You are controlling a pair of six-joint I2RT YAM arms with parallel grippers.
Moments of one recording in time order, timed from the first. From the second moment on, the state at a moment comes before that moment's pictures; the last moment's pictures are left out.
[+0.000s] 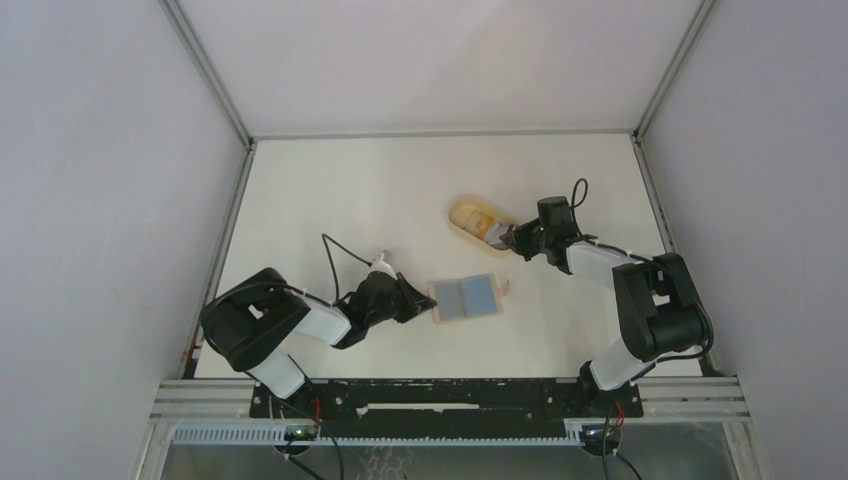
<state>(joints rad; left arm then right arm) -0.80 1.60 0.33 0.72 0.03 -1.19 0.24 1.58 0.74 0.03 -0.12 1.35</state>
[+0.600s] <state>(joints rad) -0.79 1.61 0.32 0.72 0.04 -1.19 0.24 1.57 0.77 -0.03 -0.07 1.31</state>
